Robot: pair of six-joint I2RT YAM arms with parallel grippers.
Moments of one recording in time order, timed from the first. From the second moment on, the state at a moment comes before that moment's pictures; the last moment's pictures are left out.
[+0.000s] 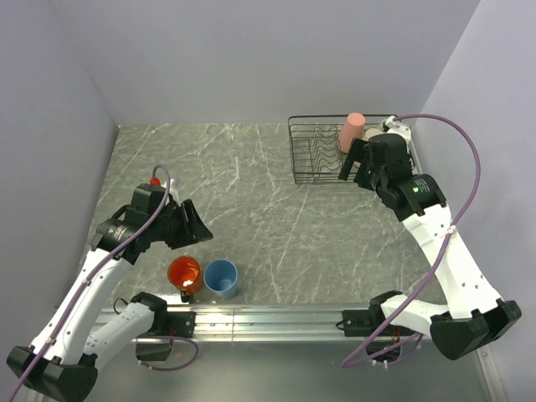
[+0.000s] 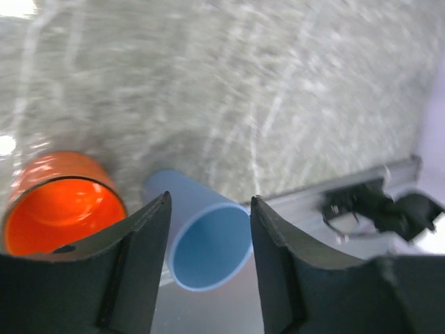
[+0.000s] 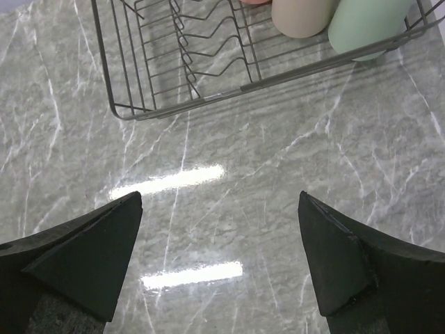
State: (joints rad) left arm -0.35 0.86 0.95 -0.95 0.22 -0.66; right arm 0.35 1.14 1.34 -0.84 0.35 0.49
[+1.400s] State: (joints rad) left arm -0.46 0.85 0.74 -0.94 0.32 -0.57; right arm 0.35 1.12 1.27 -0.84 0.33 0.50
